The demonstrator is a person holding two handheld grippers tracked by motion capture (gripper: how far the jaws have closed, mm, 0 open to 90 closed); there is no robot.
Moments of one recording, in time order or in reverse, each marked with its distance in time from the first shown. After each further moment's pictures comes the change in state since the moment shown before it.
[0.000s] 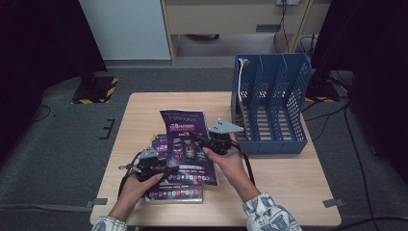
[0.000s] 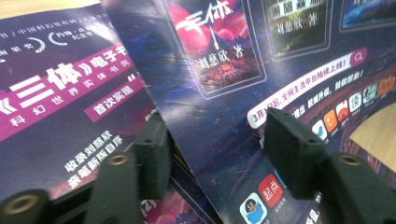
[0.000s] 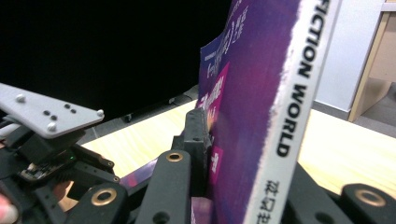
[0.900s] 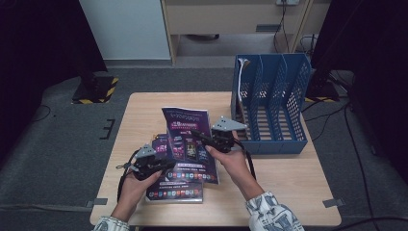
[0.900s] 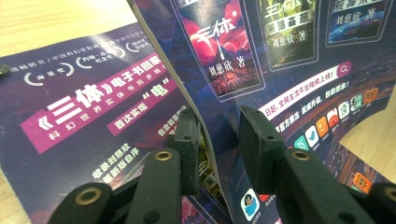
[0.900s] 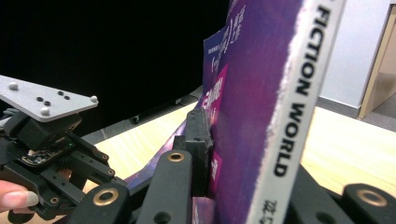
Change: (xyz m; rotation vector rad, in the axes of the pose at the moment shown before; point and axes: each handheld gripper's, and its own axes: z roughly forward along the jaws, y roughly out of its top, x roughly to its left) left arm -0.005 0.009 -0.012 -0.023 0.046 0.021; right arm -0.008 0.003 -0.005 0.002 0.024 0.032
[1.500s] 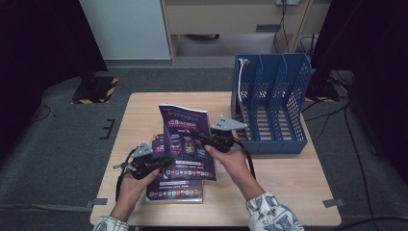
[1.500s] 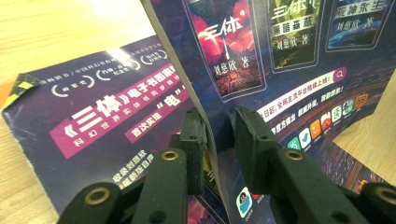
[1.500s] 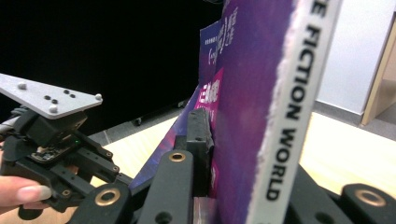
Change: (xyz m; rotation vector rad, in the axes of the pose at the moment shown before) left arm 0.003 0.003 -0.008 -0.040 0.031 0.006; right arm 0.006 0.009 -0.003 -0.015 0.017 -0.019
